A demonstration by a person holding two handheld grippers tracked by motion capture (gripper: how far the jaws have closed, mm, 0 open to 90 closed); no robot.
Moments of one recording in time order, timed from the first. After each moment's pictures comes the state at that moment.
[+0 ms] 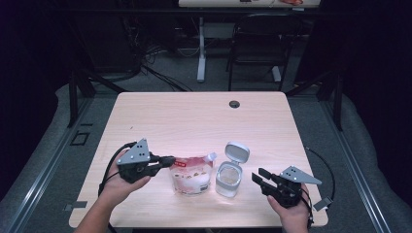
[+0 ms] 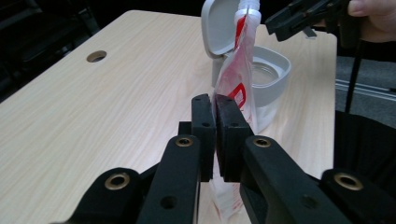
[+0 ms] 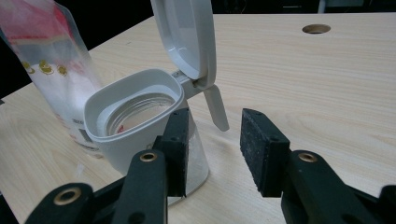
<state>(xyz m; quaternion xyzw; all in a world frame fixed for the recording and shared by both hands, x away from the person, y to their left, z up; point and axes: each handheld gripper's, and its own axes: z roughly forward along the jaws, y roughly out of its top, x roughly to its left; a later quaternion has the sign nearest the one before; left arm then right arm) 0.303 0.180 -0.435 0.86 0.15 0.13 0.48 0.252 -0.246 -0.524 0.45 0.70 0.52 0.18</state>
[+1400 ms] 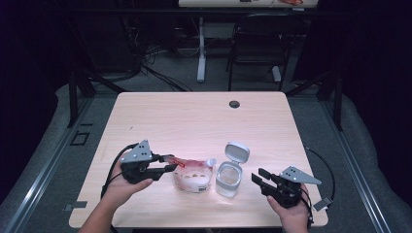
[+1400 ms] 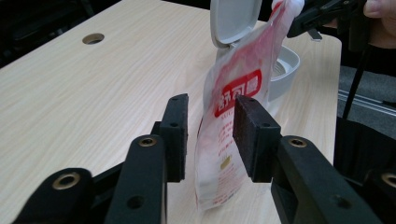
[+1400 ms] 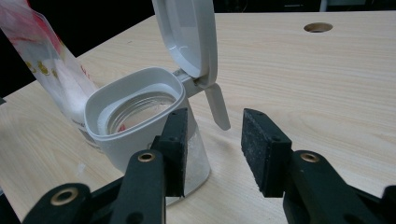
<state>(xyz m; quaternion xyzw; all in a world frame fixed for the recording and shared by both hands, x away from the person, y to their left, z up) 0.307 0.181 -0.457 0.85 0.19 0.10 0.48 0.253 -0.246 -0.525 0.45 0.71 0.52 0.18</state>
